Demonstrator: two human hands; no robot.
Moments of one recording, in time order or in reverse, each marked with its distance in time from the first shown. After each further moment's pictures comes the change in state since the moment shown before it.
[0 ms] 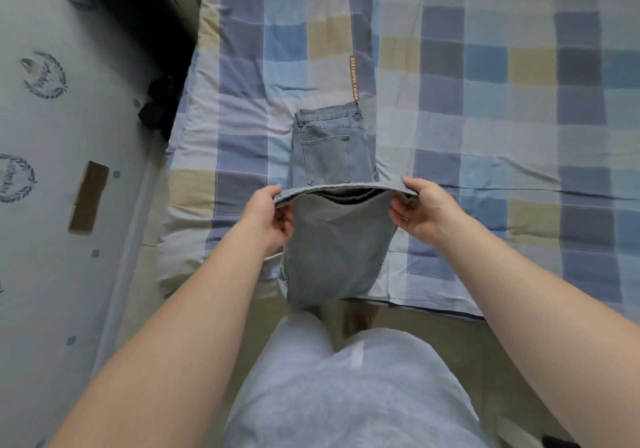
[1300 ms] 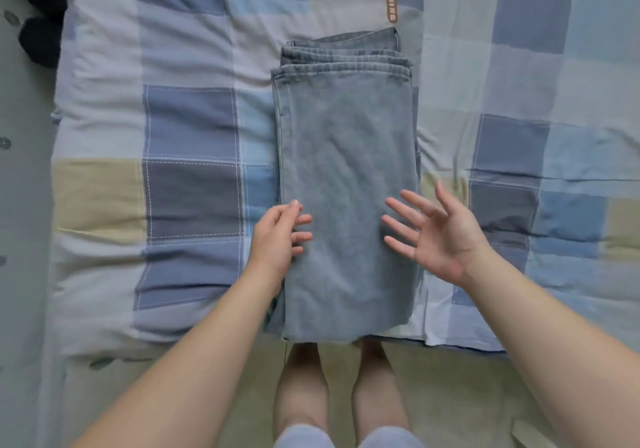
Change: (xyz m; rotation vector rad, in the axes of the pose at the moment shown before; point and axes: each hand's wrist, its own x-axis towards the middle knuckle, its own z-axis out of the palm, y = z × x) left_hand 0.252 -0.031 -0.013 0.355 0.066 0.229; right_hand 0.258 0.061 0.012 0.066 -0.139 0.200
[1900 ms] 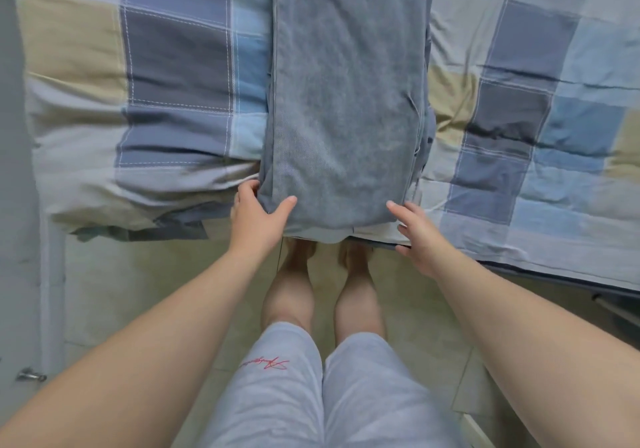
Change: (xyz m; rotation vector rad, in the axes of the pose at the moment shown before) left_hand -0.063 -0.164 -0.039 0.580 0.221 0.091; right_hand -0.012 0.170 -0.110 -0.531 0.267 0.059
